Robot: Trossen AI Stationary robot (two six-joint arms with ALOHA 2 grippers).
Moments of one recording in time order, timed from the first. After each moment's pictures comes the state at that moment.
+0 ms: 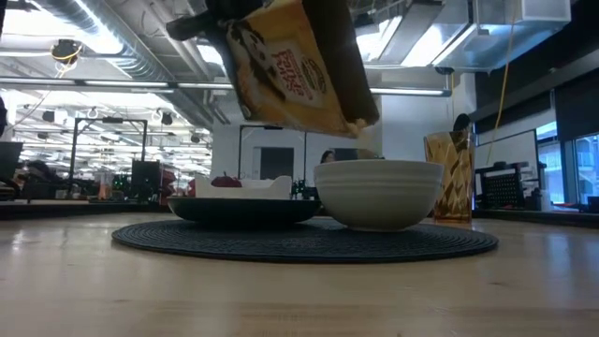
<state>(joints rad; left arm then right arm) 0.01 1.62 1.62 -1.15 -0.83 1.16 0.01 0.93 1.22 -0.35 0.40 0.13</state>
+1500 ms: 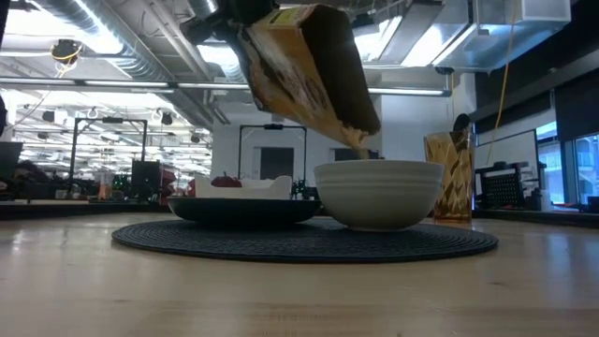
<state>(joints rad) -0.02 1.65 1.62 -1.06 -0.95 1.32 0.01 0.93 1.22 -0.37 0.35 0.15</state>
